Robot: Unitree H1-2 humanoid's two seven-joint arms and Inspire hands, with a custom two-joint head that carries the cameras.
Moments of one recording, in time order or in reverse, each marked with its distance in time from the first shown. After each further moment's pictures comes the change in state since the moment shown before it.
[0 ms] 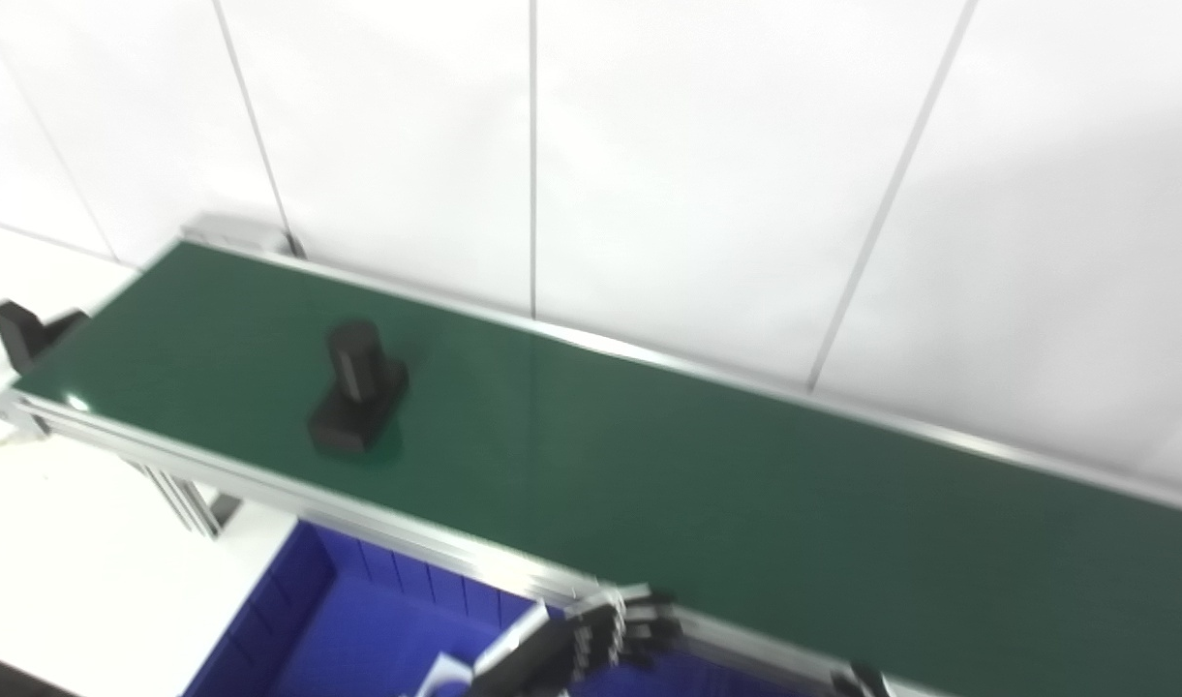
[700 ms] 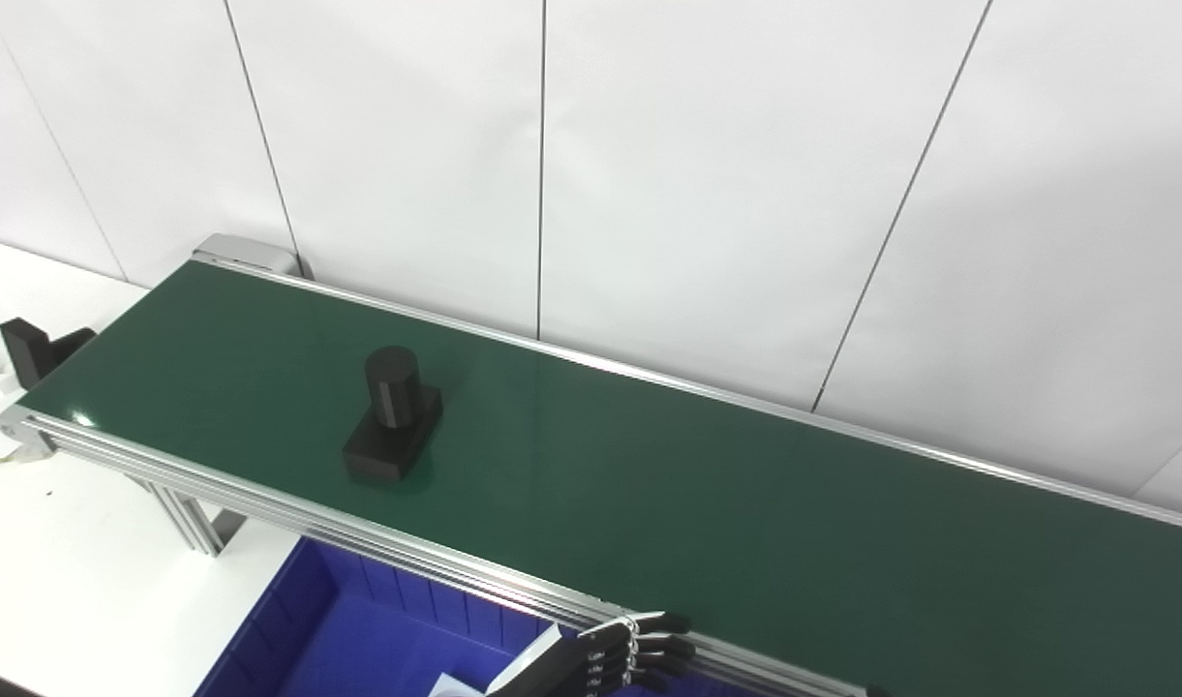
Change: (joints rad) left arm -0.006 -0.014 -0.004 0.025 0.008 -0.024 0.001; right arm 0.000 -0.001 -0.018 0.000 0.012 0.000 0.012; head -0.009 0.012
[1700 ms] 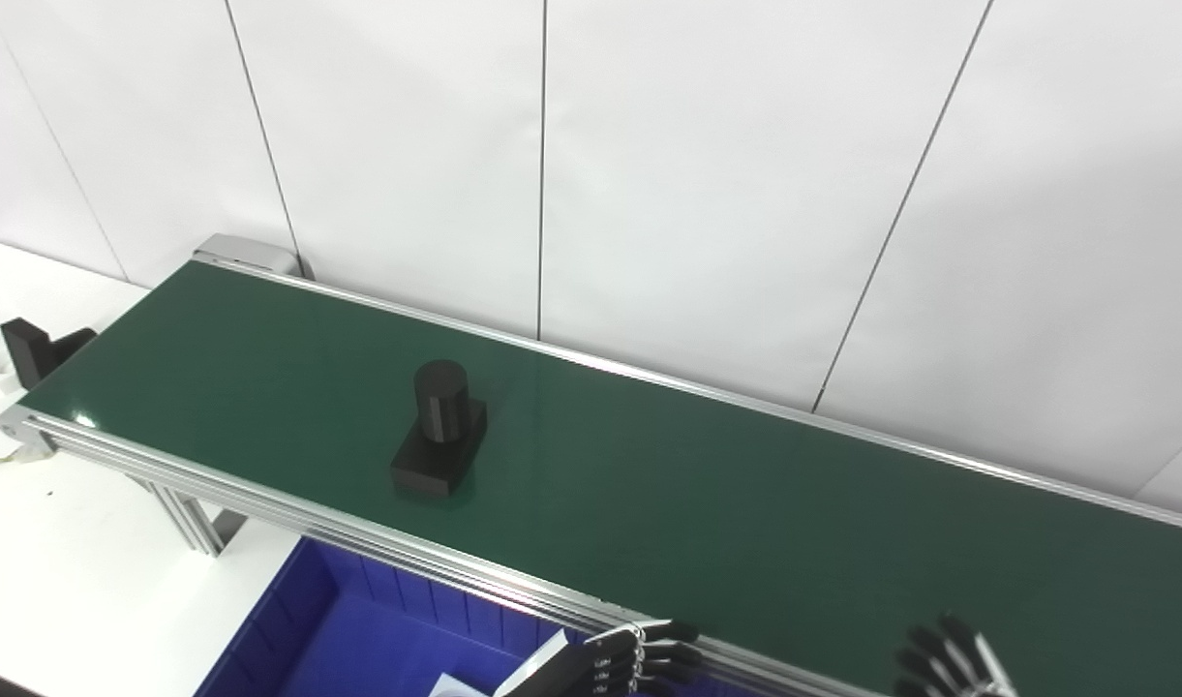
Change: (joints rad) left arm -0.004 -0.006 -0.012 0.029 0.001 -0.005 -0.002; right arm -0.011 -0.030 -0.039 -0.422 -0.061 0.091 0.002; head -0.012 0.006
